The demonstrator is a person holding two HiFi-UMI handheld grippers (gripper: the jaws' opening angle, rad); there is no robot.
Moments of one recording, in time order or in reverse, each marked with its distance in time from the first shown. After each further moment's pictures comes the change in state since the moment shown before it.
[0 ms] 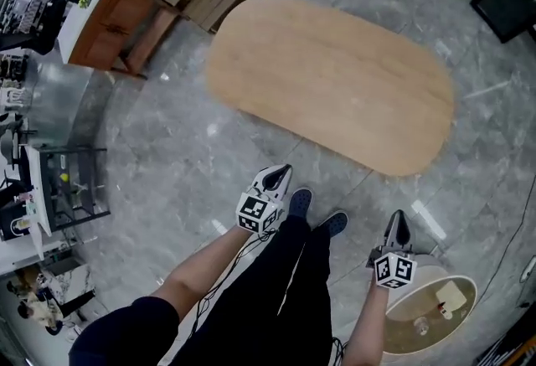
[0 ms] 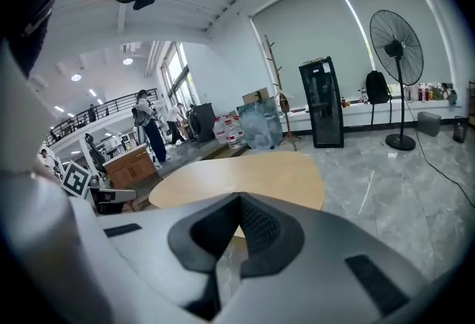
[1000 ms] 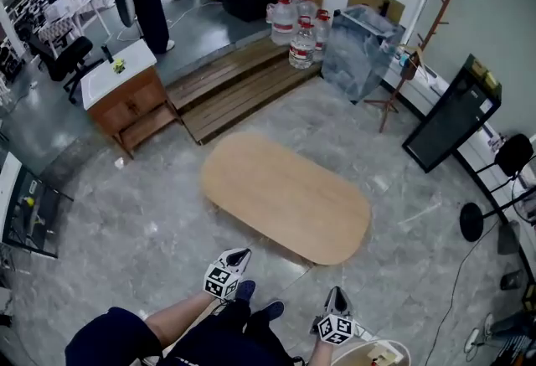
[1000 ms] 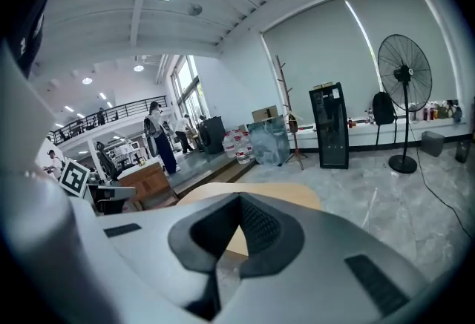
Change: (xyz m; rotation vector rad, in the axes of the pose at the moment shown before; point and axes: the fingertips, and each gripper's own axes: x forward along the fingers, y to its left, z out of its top) left arm -0.158 -0.073 0.158 0.000 -0.122 0.012; right arm -0.139 0.068 0.151 -0.036 -0.062 0.040
